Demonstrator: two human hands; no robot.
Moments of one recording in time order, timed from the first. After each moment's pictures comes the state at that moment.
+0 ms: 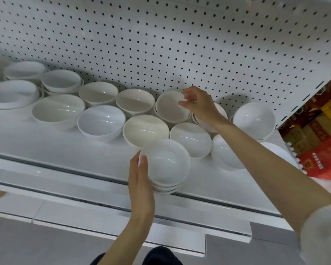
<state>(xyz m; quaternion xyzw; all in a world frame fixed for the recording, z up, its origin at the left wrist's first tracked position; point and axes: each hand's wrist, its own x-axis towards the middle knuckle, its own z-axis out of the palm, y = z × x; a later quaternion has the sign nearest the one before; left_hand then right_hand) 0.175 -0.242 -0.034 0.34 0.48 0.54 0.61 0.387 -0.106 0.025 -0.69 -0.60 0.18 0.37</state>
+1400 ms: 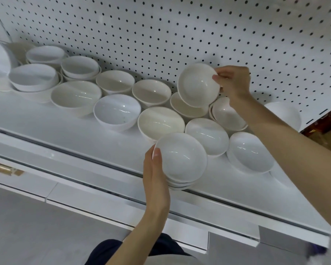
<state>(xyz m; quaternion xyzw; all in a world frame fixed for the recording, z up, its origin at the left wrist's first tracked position) 0.179 -0.245 -0.030 0.31 0.47 0.54 0.62 0.401 -0.076 0.054 -0.71 -0.47 0.15 0.50</state>
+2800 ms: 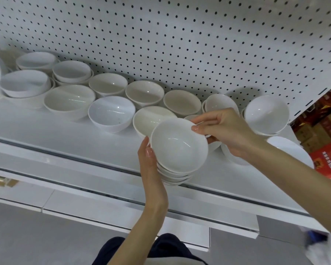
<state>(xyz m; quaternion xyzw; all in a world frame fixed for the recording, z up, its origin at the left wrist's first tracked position) 0.179 -0.240 -0.042 0.32 0.42 0.60 0.61 0.328 -0.219 0.062 -0.67 -0.48 0.40 0.39</state>
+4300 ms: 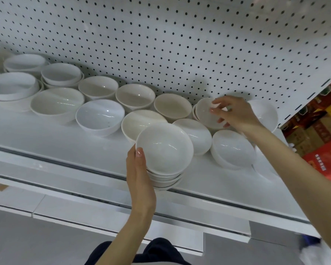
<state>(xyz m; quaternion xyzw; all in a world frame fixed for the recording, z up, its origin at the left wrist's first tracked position) 0.183 -0.245 -0.027 0.32 0.44 0.59 0.60 0.430 -0.175 0.045 -0.75 -0.52 0.21 0.35</state>
